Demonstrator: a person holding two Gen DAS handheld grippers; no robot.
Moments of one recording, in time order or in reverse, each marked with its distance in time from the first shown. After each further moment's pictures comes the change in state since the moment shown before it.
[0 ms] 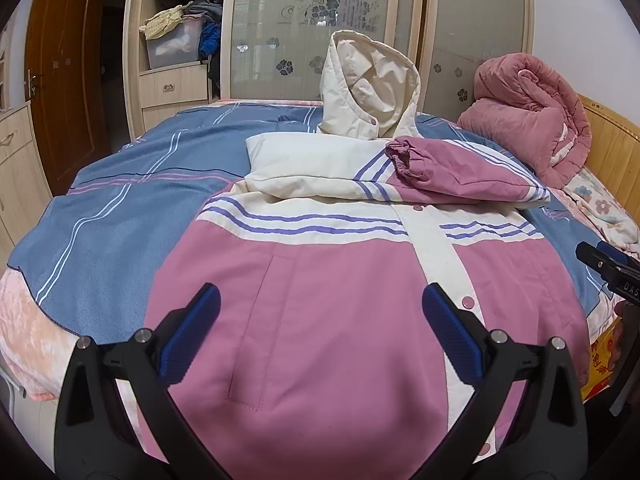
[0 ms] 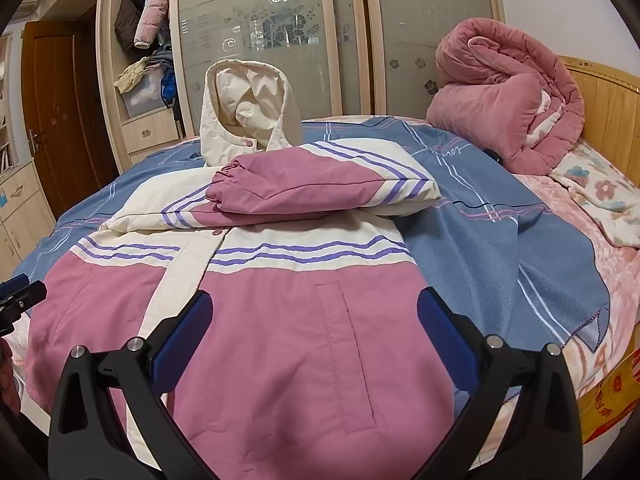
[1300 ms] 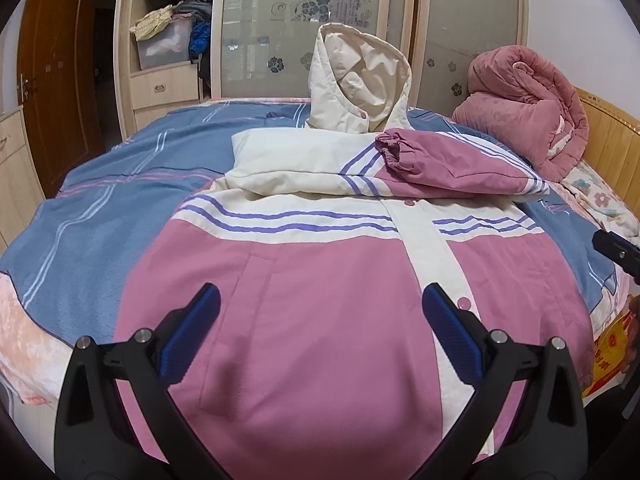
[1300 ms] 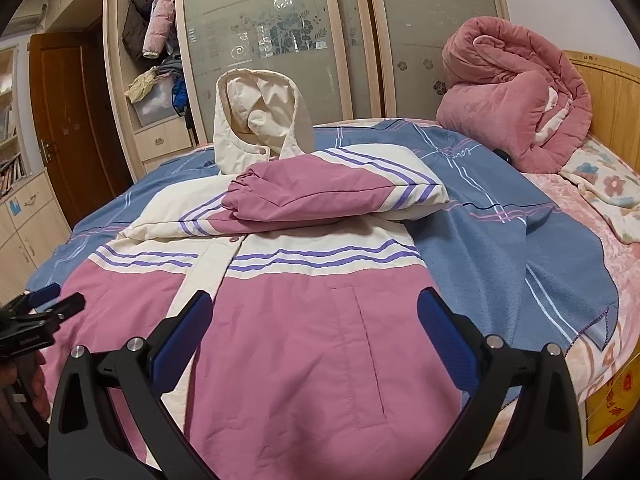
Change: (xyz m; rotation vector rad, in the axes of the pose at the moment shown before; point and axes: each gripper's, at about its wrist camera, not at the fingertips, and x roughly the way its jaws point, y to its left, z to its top) left arm 0.023 -0.017 -0.002 0.011 0.013 -0.017; right arm -0.013 -0.002 0.006 0.026 -0.012 0.069
